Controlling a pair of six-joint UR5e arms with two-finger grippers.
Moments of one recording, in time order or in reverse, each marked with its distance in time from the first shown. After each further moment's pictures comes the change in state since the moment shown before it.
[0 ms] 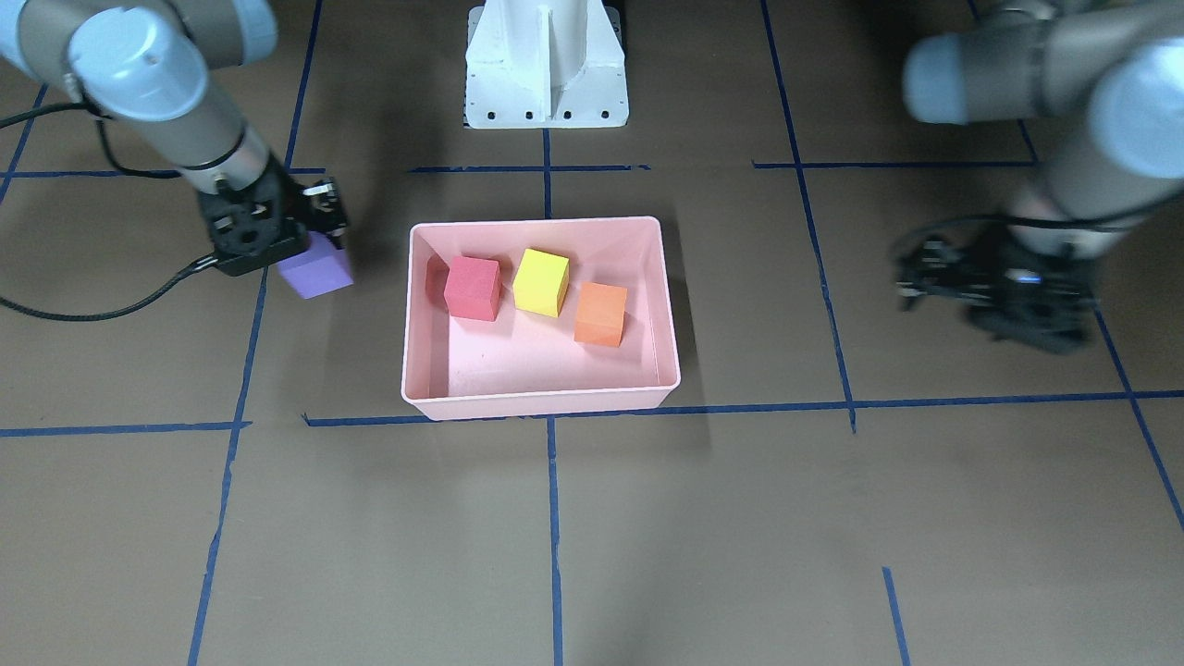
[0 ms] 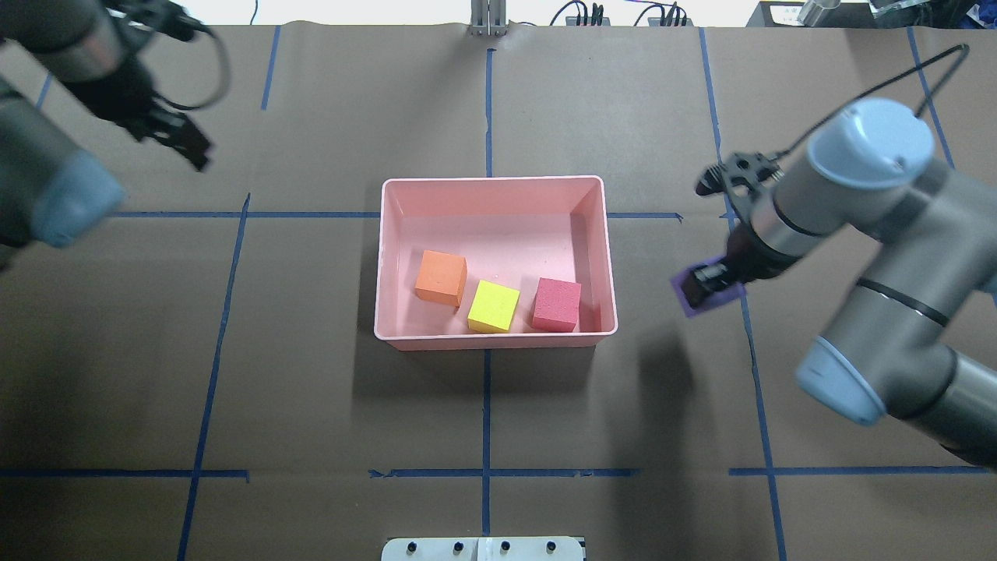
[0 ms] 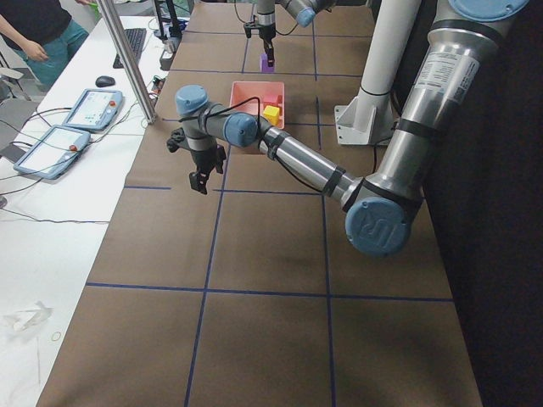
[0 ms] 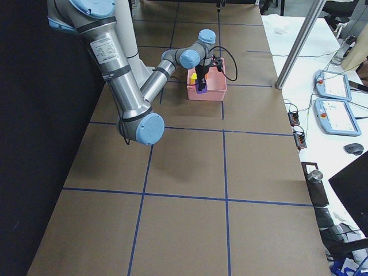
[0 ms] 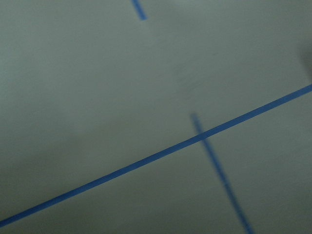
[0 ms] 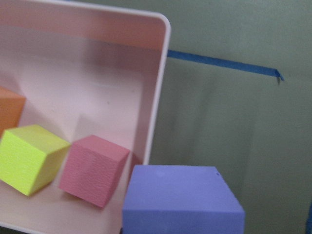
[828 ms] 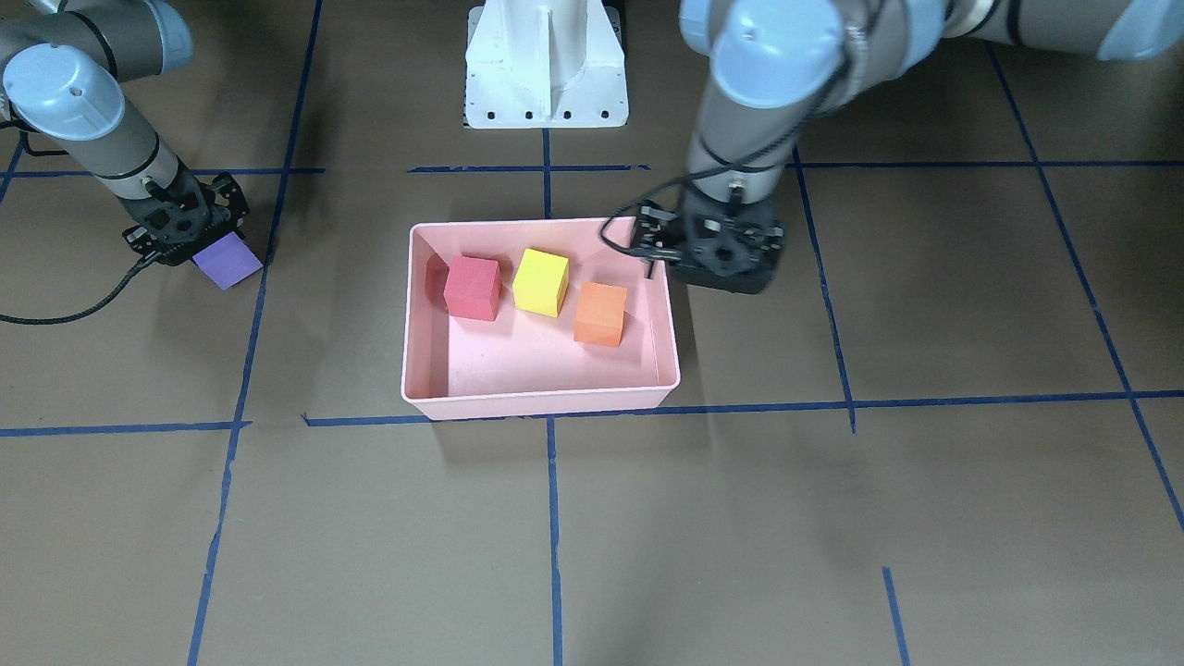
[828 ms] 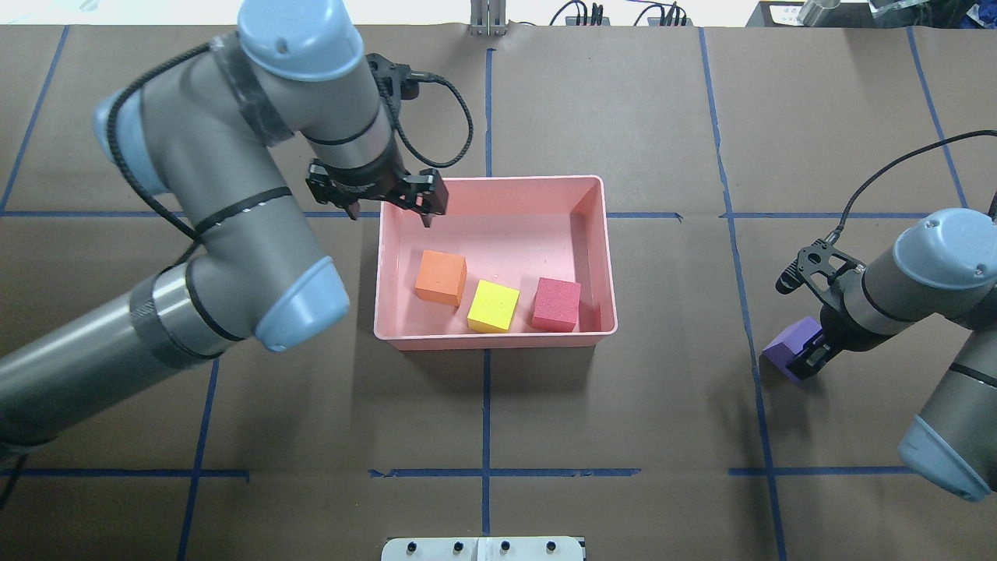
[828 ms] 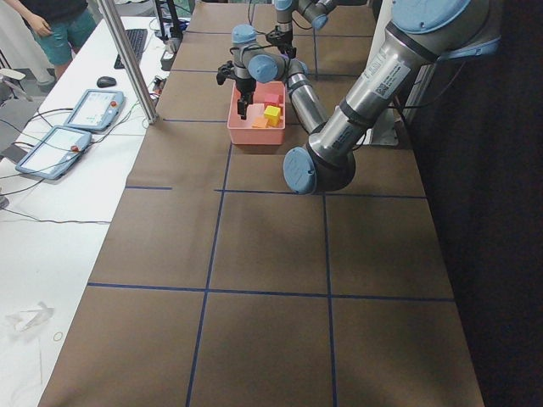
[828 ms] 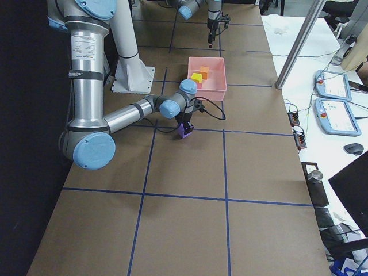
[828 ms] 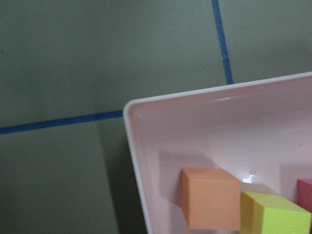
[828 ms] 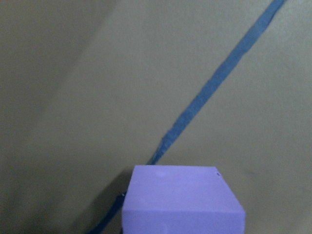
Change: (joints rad) left arm 0.518 -0.413 -0.010 0.003 0.232 -0.751; right arm -0.036 -0.547 0.012 0.426 -0.049 -0.497
